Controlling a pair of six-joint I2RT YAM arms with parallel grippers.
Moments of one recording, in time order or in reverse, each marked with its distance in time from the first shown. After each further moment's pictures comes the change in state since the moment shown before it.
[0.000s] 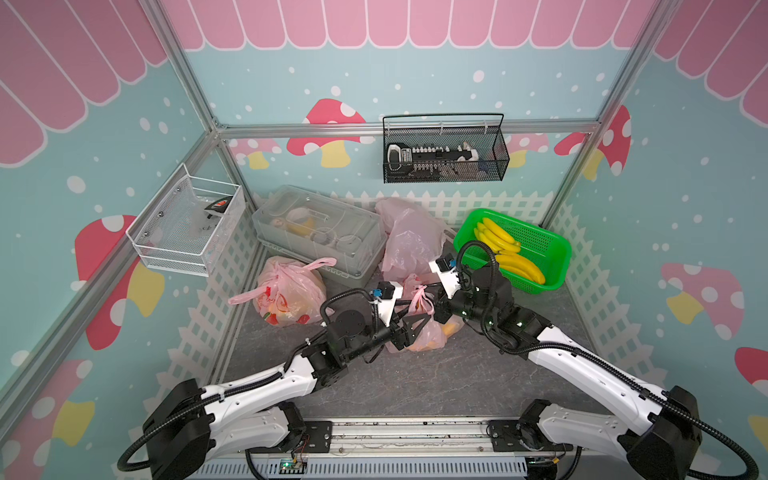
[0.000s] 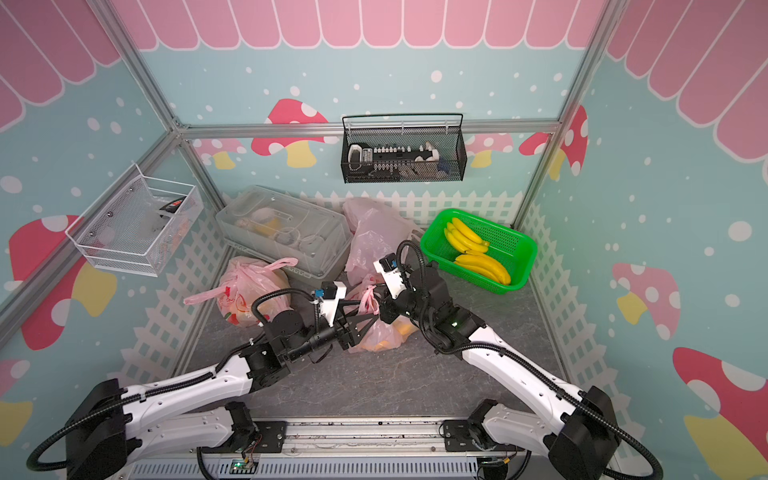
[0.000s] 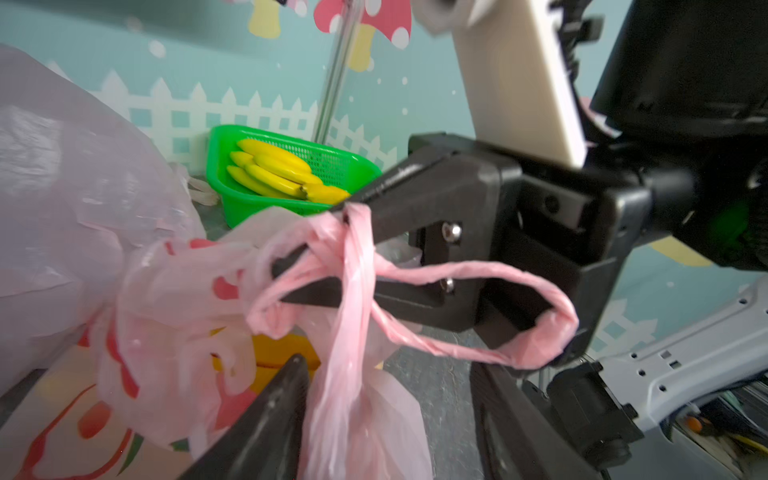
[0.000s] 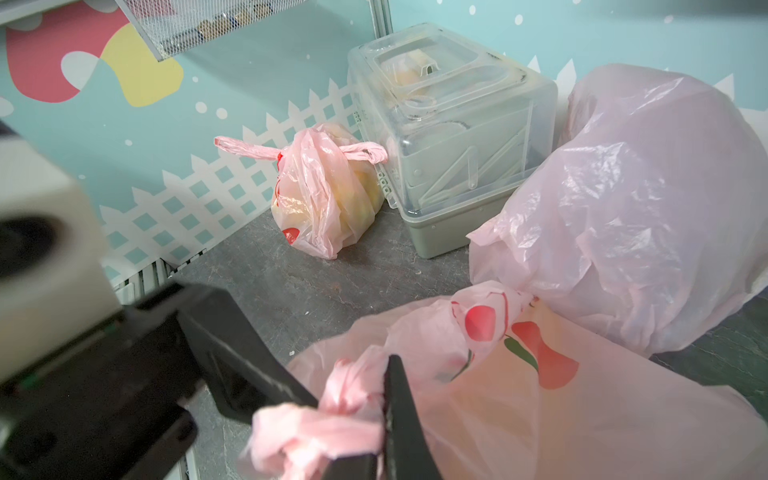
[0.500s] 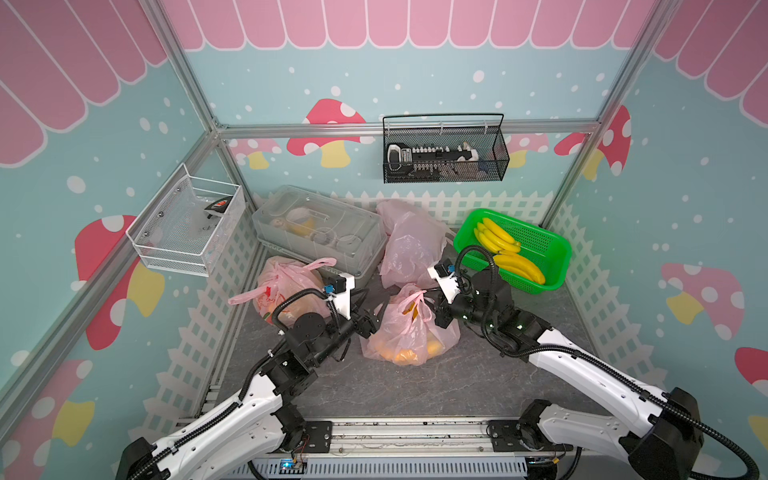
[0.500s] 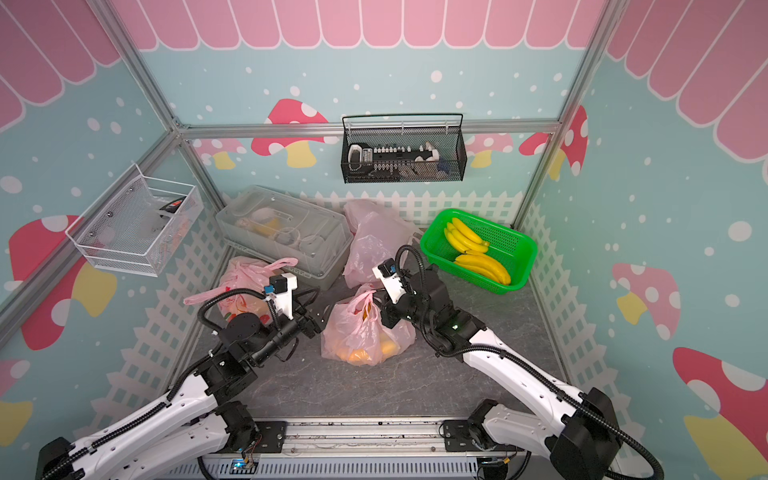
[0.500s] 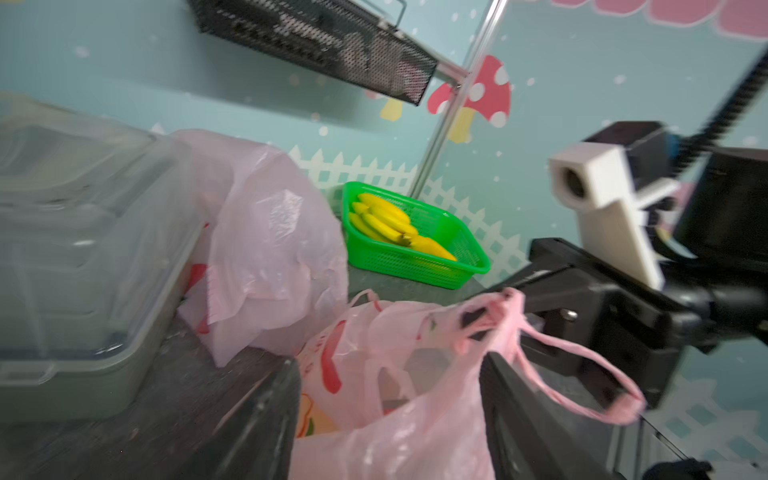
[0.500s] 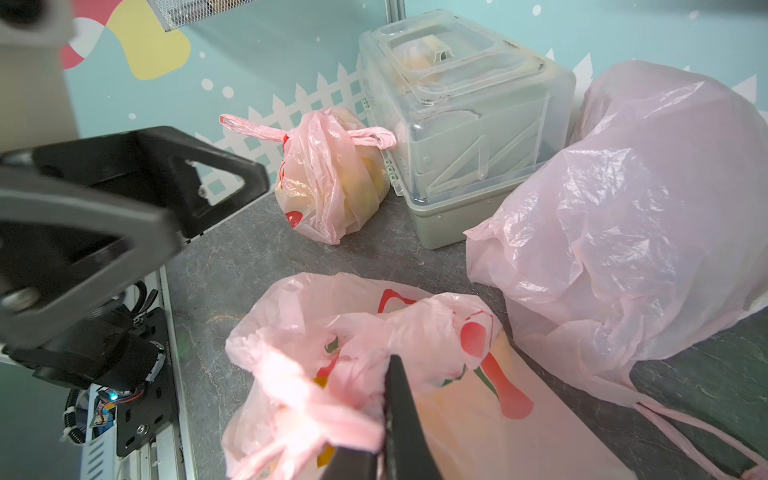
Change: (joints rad) left arm 0.223 -0.219 -0.006 -0.236 -0.100 0.011; right arm -0.001 -0.013 -0.019 0.000 -0.024 -0.047
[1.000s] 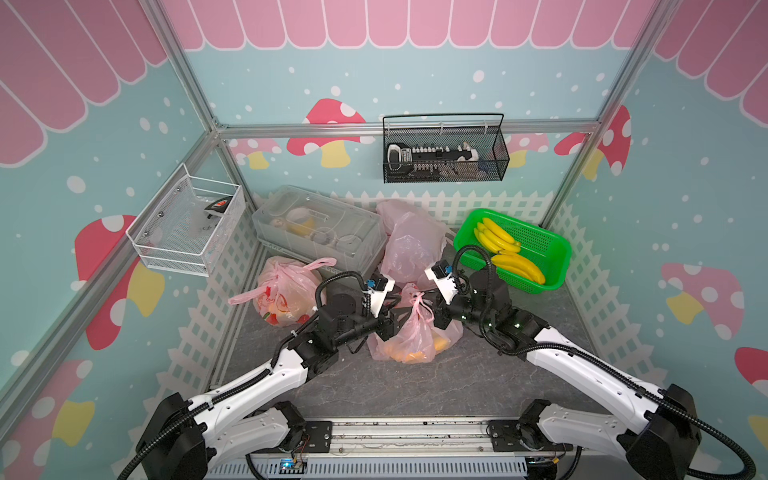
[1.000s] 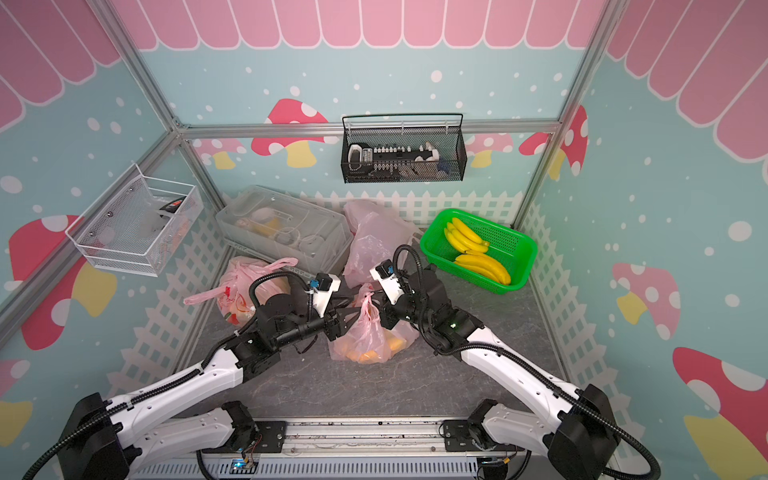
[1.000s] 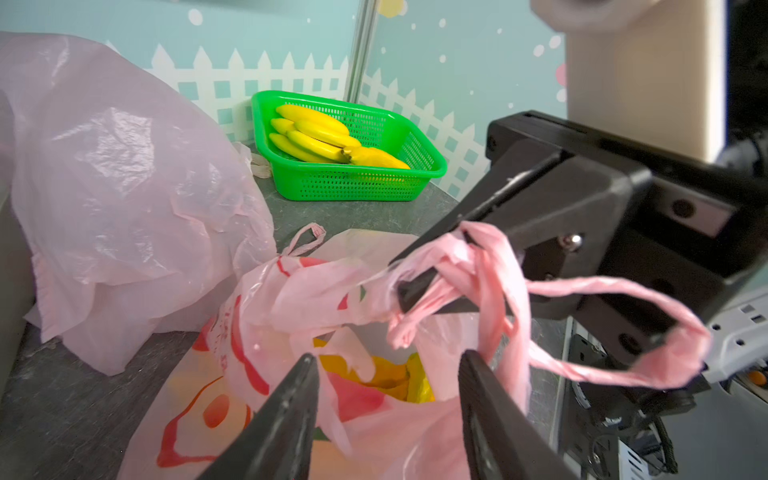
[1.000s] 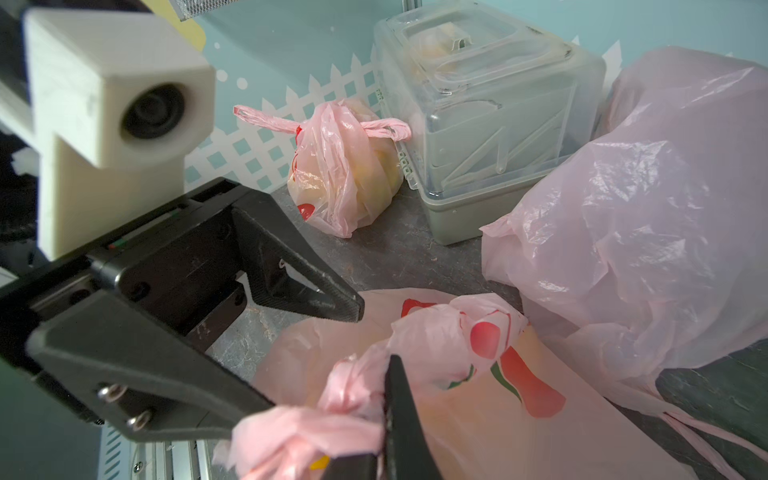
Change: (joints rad) left arm -0.048 0.232 0.090 -0.003 0.286 0.141; right arm -0.001 0.026 0.000 0.002 -0.055 -0.003
